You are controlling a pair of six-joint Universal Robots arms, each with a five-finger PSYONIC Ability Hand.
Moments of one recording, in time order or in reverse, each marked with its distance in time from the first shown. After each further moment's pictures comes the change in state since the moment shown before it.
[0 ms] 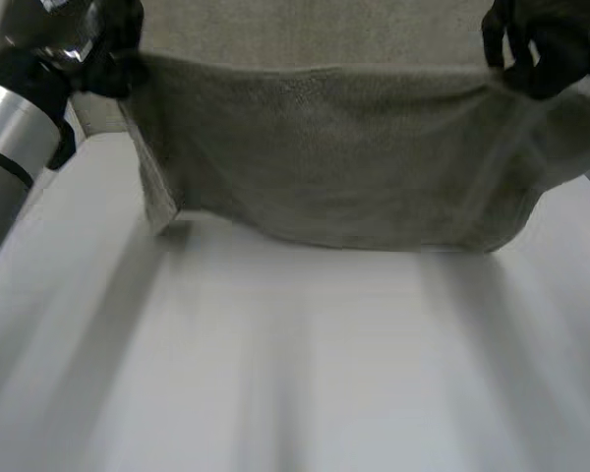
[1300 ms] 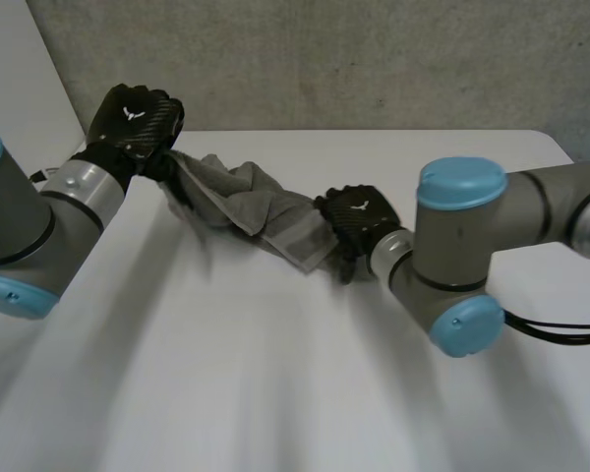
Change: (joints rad) left arm 0.003 -0.329 0.044 0.017 0.015 0.215; right arm 0.412 0.704 -0.002 -0.416 0.325 0.008; left_hand 0.000 0.000 0.001 0.005 0.000; right_hand -1.083 -1.069 -1.068 -1.074 -1.101
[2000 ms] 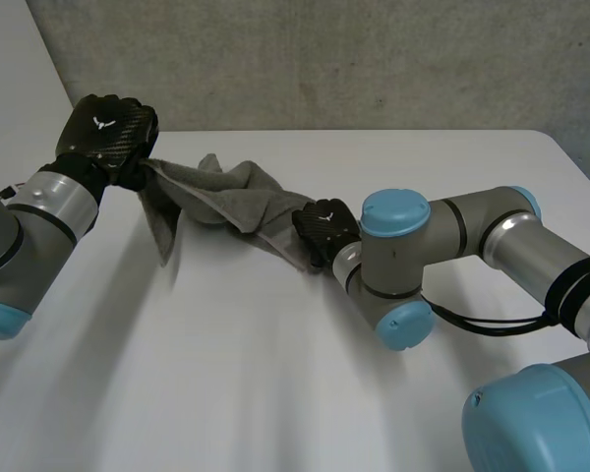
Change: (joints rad) left arm 0.055 0.091 -0.115 0.007 -0.002 -0.048; right arm 0.057 0.363 -0.421 0.016 0.030 0.032; left_hand 0.000 0.000 0.000 0.000 0.000; right_hand 0.477 0.459 0.467 0.460 0.469
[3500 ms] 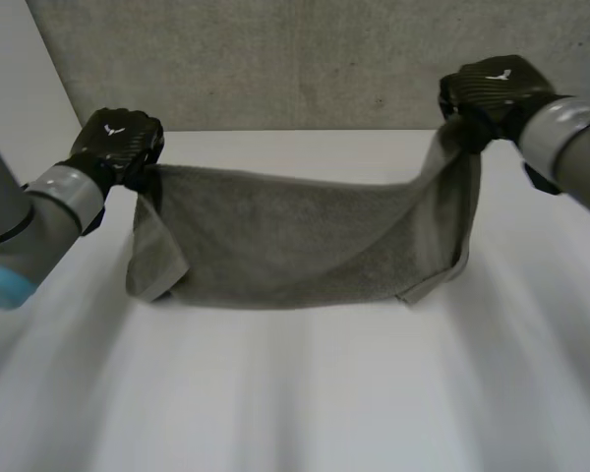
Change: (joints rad) left arm 0.033 -0.199 0.231 -0.137 0.053 -0.001; right arm -0.369 -0.696 0.344 0.211 -0.190 -0.153; left_hand 0.000 0.000 0.000 0.000 -0.001; right_hand 0.622 0.595 0.596 0.614 0.626
